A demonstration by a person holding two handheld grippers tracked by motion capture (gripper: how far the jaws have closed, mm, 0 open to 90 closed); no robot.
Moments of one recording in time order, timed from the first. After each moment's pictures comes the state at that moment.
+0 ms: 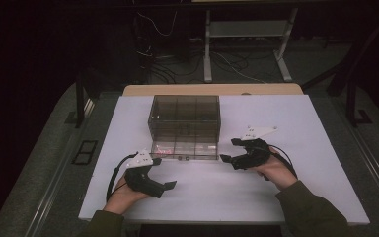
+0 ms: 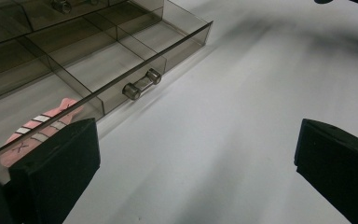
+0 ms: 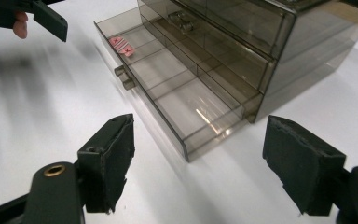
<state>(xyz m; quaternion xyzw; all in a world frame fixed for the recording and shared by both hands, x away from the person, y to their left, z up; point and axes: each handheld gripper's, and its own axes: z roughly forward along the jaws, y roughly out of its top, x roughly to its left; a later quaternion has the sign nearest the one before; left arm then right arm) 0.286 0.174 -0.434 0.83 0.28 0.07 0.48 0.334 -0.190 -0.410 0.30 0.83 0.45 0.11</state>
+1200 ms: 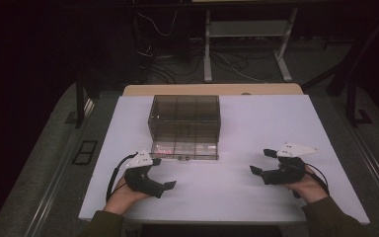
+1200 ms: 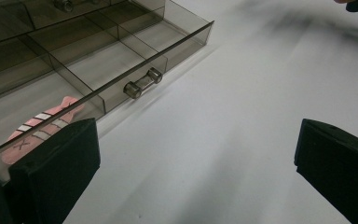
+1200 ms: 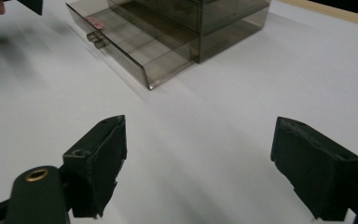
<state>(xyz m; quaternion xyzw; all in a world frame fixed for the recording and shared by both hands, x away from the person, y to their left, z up) 0.286 0.174 -0.434 0.83 0.29 0.07 0.48 0.286 -0.270 -0.424 0.35 0.80 0.46 0.16</state>
